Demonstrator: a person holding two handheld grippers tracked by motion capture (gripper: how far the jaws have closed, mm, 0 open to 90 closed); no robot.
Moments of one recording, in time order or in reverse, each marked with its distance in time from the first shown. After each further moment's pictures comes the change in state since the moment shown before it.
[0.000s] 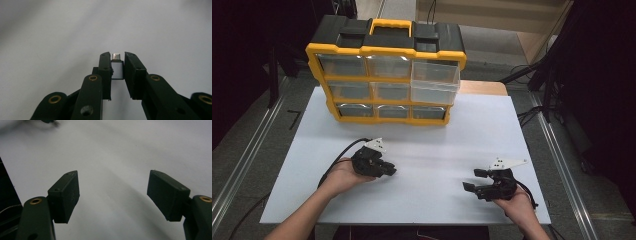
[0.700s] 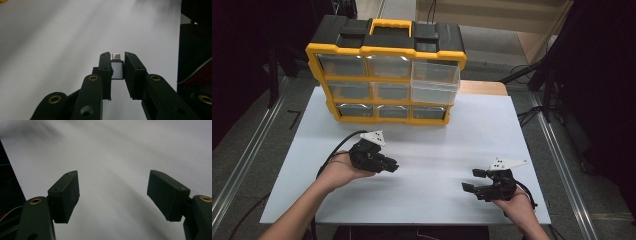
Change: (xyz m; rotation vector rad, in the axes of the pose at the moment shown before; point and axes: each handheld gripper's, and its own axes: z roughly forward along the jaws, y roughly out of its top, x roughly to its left) left arm -0.010 0.025 -0.029 -0.030 -0.078 0.036; right arm 0.003 0.001 -0.001 -0.016 0.026 -0.009
